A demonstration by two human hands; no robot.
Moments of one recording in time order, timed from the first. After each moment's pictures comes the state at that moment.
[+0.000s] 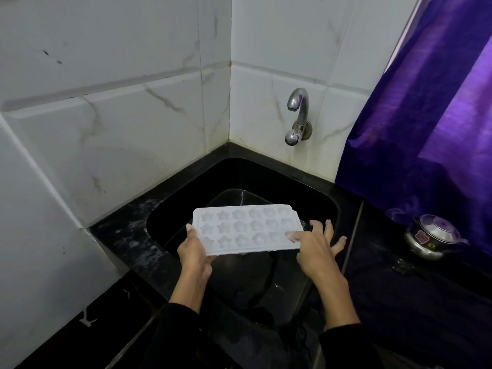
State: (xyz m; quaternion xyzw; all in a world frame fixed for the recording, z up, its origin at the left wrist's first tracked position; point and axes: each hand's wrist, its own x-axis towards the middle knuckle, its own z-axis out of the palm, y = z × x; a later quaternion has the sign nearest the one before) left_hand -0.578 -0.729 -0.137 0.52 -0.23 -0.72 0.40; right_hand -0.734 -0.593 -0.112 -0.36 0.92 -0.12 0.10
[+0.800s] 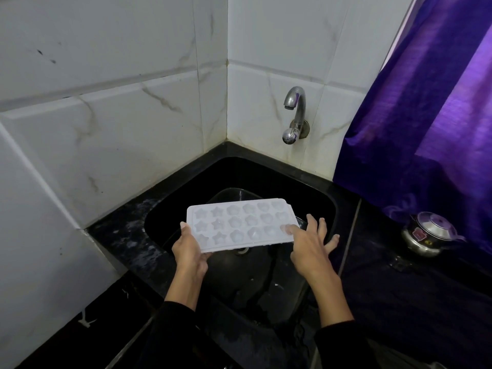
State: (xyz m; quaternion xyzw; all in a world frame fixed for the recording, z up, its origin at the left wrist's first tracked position) left_hand -0.575 -0.733 -0.133 0.51 -0.22 -0.72 0.41; right_hand -0.730 -0.597 -0.115 -0.37 0.91 -0.14 0.09
